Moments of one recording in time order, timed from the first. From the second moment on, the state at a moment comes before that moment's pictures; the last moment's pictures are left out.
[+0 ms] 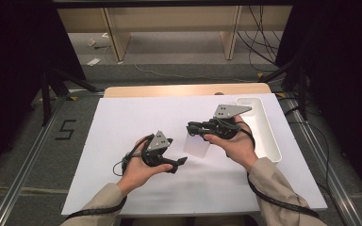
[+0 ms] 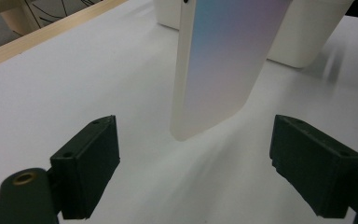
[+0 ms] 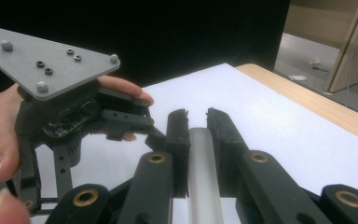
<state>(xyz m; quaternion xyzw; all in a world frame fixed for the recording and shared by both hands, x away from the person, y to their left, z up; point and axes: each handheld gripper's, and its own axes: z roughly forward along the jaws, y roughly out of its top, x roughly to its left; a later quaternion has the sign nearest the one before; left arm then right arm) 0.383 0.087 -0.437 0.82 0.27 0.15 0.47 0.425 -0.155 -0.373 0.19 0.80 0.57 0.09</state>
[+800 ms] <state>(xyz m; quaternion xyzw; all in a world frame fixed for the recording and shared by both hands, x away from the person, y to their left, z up) 0.383 0.086 -0.439 0.83 0.27 0.14 0.47 0.421 -0.147 -0.371 0.15 0.81 0.56 0.05</state>
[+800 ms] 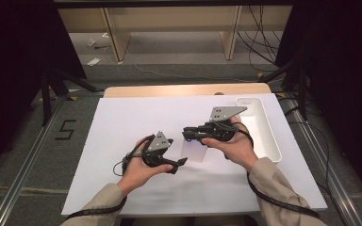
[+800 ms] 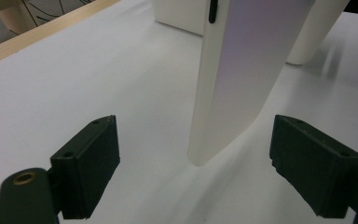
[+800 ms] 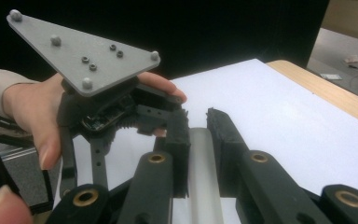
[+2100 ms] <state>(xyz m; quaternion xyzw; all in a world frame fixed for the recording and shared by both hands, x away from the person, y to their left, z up) 0.382 0.084 -0.442 0.84 0.25 0.13 0.47 0.418 -0.142 -0.372 0.13 0.82 0.56 0.02</state>
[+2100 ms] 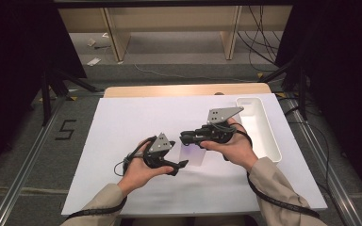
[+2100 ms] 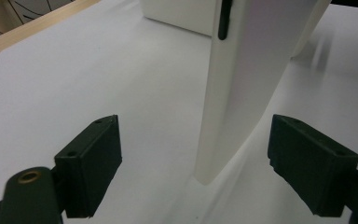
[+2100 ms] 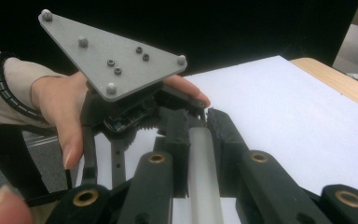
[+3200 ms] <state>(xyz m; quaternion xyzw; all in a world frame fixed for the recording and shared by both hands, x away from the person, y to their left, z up) 0.382 0.081 -0.451 0.86 0.20 0.10 0.47 0.417 -0.139 -0.373 0.12 0.82 0.55 0.01</state>
